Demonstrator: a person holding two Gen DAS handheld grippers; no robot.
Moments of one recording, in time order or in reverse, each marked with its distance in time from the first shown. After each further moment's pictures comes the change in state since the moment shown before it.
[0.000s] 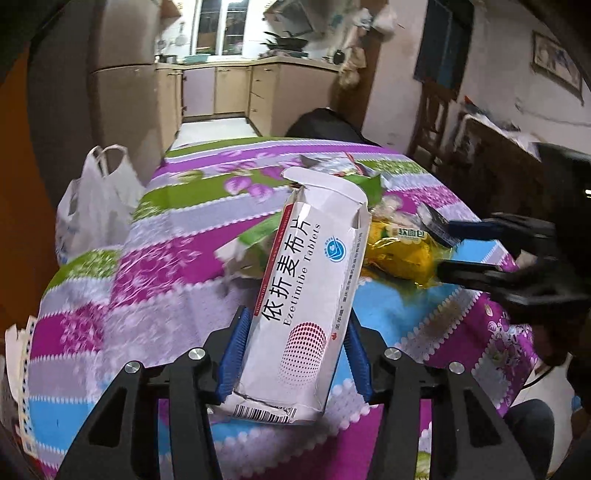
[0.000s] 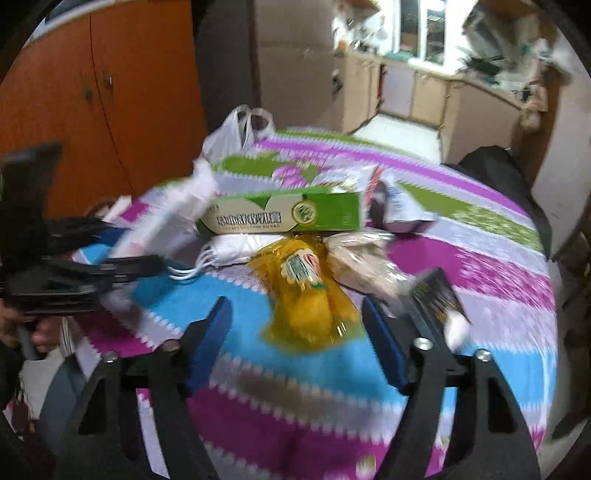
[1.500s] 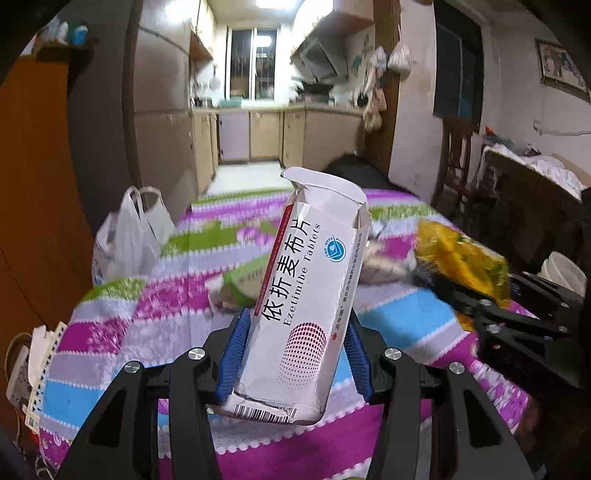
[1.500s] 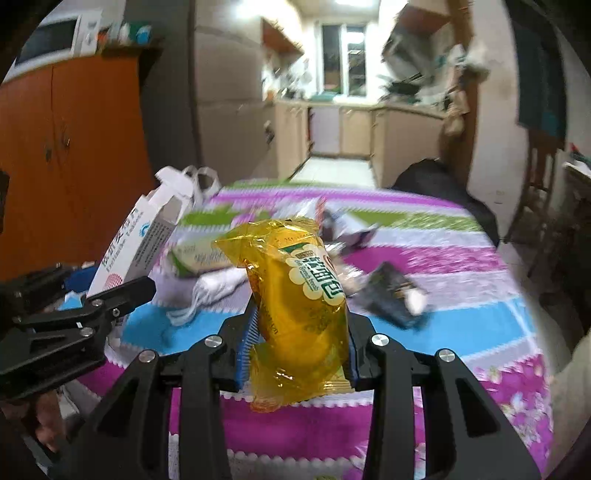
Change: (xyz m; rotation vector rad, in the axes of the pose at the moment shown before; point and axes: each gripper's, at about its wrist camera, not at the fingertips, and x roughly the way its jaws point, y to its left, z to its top) left arm -0.044 -0.065 -0.002 -0.017 -0.213 0.165; right arm -0.083 0.020 -0.044 0.241 -0.336 -0.231
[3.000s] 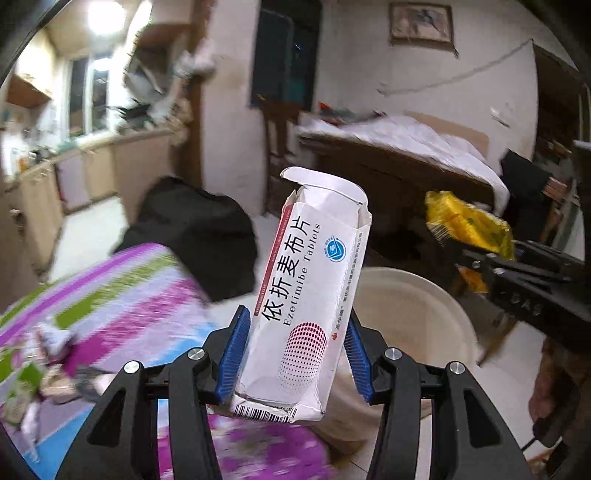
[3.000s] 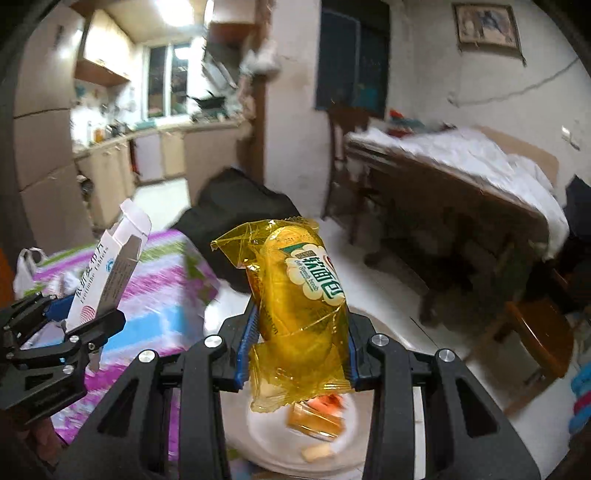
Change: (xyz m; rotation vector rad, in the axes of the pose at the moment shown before) left arm -0.006 -0.410 0.086 0.323 0.046 -0.548; right arm -0.201 -0.328 -0.011 0.291 0.069 -0.586
